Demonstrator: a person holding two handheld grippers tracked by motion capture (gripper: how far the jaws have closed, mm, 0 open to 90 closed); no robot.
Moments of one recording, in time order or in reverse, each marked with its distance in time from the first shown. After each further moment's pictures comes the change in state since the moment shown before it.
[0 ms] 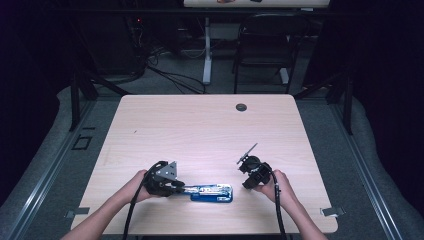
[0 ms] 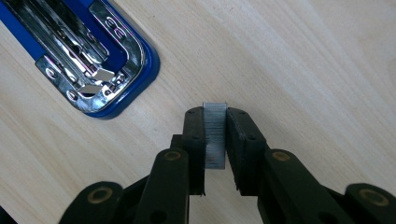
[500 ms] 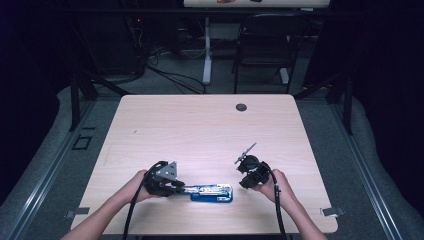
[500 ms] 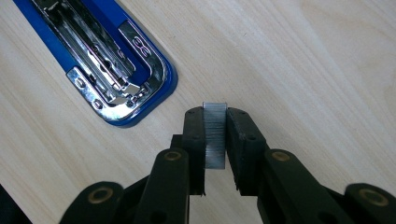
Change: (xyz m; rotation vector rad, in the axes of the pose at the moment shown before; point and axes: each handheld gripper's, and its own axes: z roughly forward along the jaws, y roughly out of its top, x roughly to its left) left arm 0.000 0.000 0.000 -0.002 0.004 0.001; right arm 0.007 0.003 -0.007 -0.060 0.012 -0.050
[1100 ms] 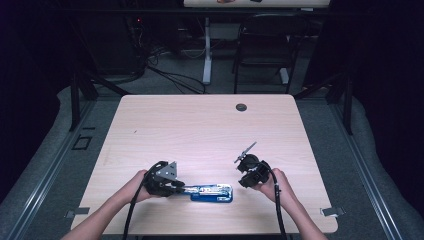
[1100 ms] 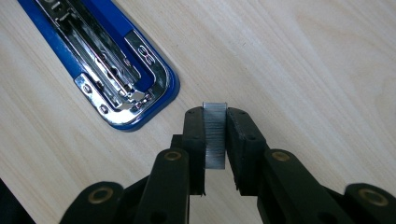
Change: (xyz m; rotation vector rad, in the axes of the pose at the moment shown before) left arm 0.000 0.000 0.000 0.000 0.001 0.003; right arm 0.001 0.002 -0.006 -0.019 -0.009 -0.014
